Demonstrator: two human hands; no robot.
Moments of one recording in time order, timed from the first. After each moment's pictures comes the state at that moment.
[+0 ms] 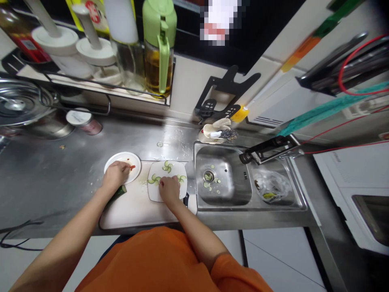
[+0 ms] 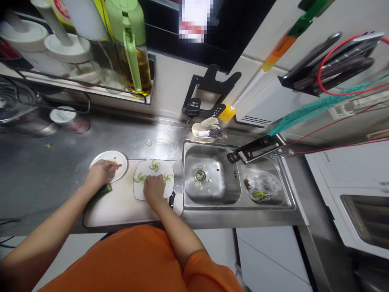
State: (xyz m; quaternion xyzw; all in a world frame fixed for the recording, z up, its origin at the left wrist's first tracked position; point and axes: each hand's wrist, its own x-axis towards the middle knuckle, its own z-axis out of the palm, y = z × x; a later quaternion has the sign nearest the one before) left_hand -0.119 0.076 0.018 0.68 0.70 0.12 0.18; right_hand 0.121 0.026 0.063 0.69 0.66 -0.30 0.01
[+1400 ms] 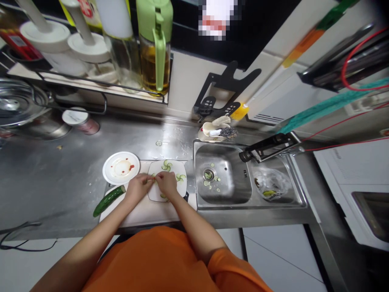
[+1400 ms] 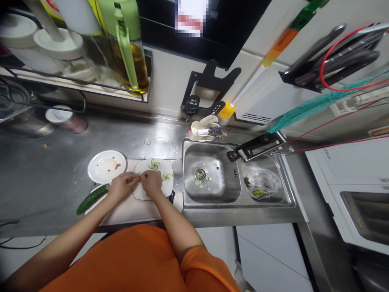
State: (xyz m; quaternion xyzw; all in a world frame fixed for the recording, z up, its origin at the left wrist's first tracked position) left_hand -0.032 0.031 0.031 0.67 0.63 0.23 0.32; right_hand 0.114 0.050 0.057 0.71 0.60 -0.36 -0.04
